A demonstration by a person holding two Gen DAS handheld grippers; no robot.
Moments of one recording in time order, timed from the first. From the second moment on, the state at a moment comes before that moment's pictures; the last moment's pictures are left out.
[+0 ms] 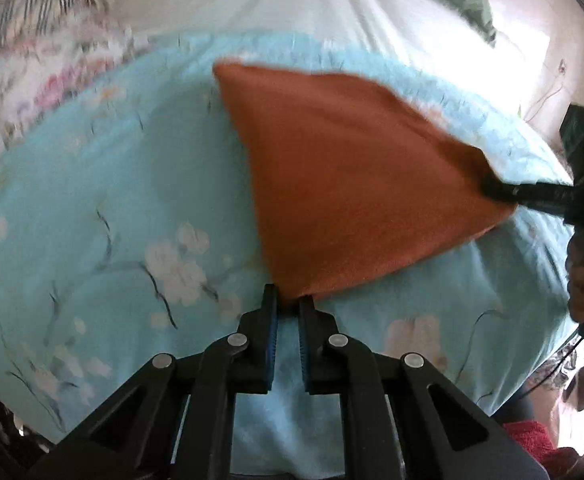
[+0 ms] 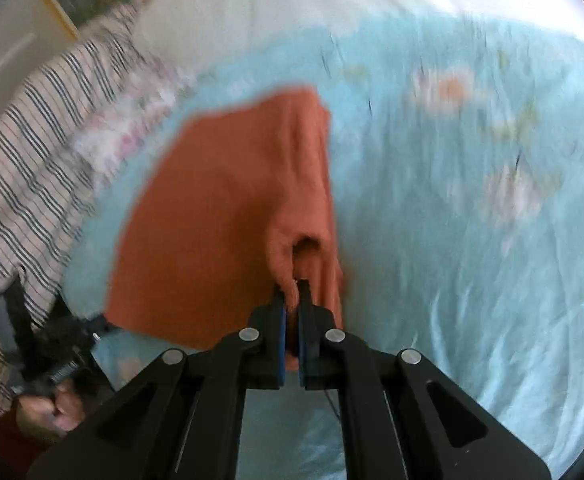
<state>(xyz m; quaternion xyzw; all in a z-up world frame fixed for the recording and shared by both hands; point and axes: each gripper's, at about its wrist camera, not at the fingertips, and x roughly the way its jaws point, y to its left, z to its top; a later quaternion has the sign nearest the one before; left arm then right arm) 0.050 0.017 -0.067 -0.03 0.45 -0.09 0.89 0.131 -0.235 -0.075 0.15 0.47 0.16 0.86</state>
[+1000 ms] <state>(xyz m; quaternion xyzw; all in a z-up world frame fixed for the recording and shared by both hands) 0.106 0.017 -0.074 -0.16 0.43 -0.25 0.85 0.212 -0.230 -0.085 0.20 0.44 0.10 0.87</state>
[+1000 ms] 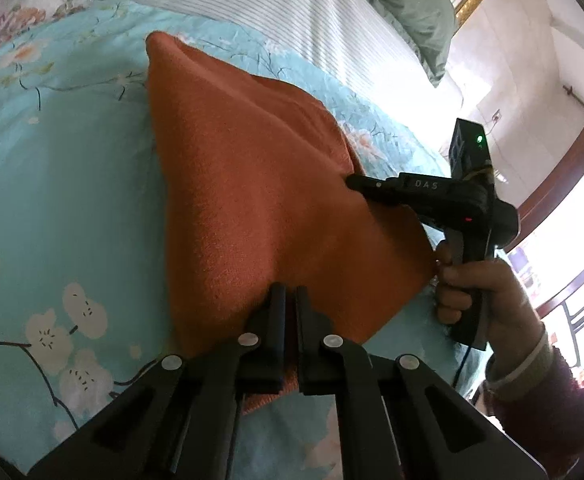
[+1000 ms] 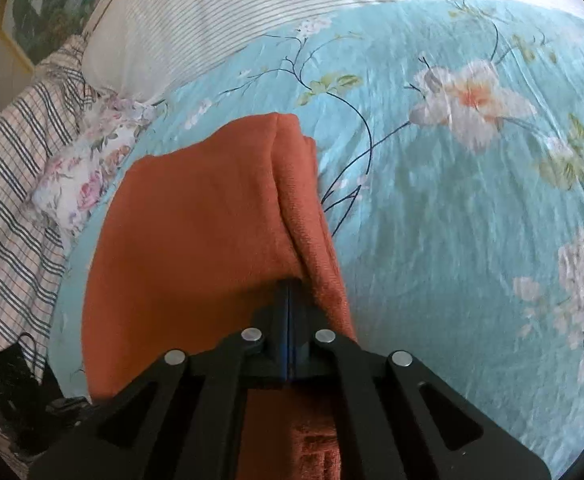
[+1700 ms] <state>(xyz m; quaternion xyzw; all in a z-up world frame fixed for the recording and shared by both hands) 0.189 0.032 -0.048 -0.12 0.46 -0.13 0.87 0.272 -0.203 -0.061 0.19 0.45 0.08 0.87</state>
